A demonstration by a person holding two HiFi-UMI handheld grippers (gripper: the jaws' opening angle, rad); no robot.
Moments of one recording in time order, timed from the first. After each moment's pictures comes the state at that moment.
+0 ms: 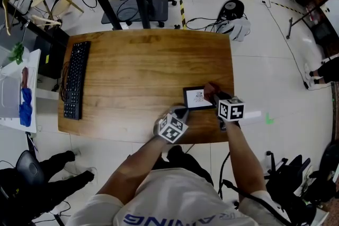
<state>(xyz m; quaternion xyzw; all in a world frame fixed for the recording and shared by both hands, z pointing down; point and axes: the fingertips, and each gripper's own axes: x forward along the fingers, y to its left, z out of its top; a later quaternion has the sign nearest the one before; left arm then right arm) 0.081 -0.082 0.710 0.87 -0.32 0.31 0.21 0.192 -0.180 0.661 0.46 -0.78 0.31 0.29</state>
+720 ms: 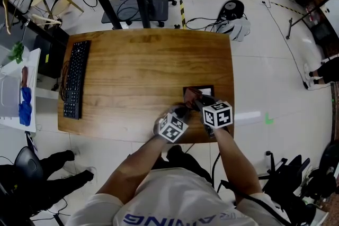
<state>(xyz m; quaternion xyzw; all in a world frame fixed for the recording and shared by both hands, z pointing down) 0.081 -0.082 0.710 0.87 -0.32 0.31 0.21 0.101 -0.142 0.650 0.37 -0.83 0.31 0.28</state>
